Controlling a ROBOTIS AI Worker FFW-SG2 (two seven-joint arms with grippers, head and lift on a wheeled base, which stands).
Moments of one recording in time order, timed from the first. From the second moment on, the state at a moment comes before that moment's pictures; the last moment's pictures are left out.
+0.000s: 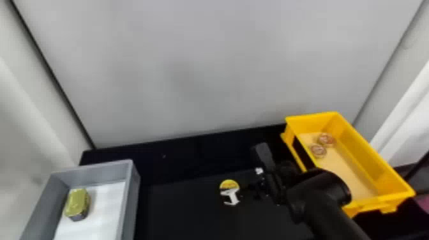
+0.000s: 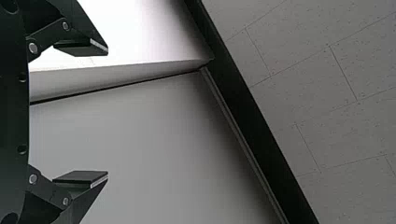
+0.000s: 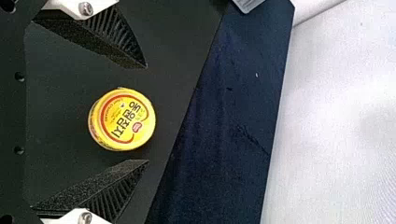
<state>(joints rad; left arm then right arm) -0.21 0.49 0.27 -2.24 -0.18 -0.06 0.24 -0.44 -0.05 0.33 -0.86 0.10 0.49 0.57</state>
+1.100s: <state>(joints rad) -0.21 0.48 0.25 -2.24 -0.18 -0.09 0.23 -0.45 -0.05 0.35 -0.81 0.14 0.47 0.58</state>
